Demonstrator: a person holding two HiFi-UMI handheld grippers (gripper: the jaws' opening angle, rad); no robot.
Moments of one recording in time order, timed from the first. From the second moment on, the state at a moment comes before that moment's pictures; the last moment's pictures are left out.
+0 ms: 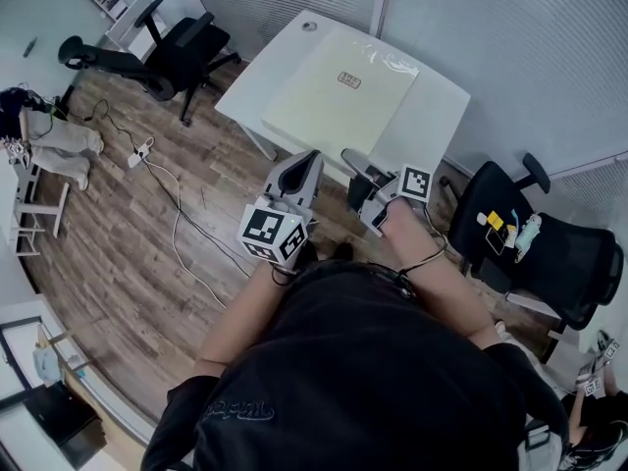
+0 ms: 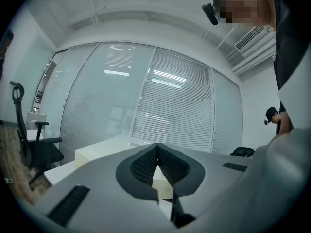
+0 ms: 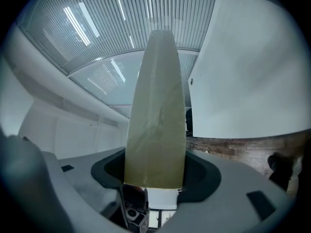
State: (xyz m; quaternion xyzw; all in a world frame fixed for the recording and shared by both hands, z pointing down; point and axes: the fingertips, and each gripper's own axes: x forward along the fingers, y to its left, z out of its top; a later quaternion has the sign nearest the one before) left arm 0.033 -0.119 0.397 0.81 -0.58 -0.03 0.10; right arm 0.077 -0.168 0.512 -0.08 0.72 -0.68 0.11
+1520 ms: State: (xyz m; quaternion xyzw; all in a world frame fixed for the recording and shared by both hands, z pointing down) left arm -0.182 -0.229 0.402 0.84 -0.53 -0.02 0.12; right arm -0.117 -0.278 0.524 -0.14 0.71 -0.67 0.13
